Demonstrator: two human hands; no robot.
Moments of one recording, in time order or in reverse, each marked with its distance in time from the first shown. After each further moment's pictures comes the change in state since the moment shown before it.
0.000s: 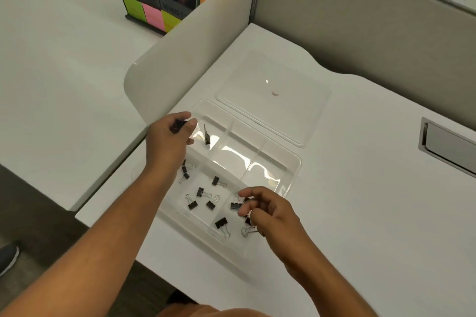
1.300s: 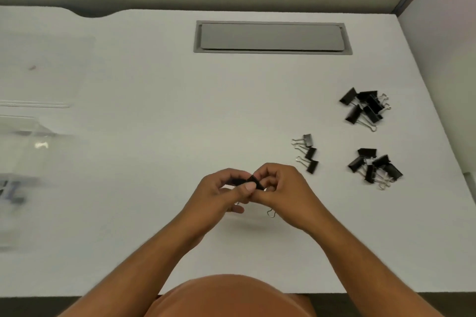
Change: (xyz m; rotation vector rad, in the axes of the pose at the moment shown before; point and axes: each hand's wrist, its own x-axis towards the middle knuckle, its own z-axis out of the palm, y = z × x) left_hand -0.474 -0.026 0.373 0.208 -1.088 -0.235; right_hand -0.265 0.253 -0.388 0.042 0.389 0.004
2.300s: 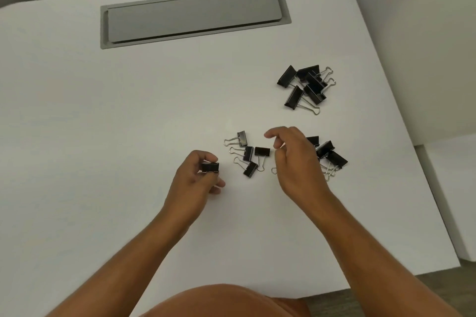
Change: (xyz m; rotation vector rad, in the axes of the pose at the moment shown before) left_hand 0.103 0.004 0.105 0.139 0.210 -0.040; right_hand 0.042 0.095 -0.143 -0.266 0.465 -0.170
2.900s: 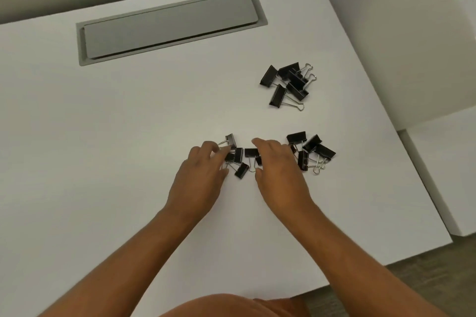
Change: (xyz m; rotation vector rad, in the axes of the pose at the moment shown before) left_hand 0.038 -0.002 0.016 1.129 -0.018 0.685; right_hand -0.022 0.005 0.027 -0.334 -0.066 0.046
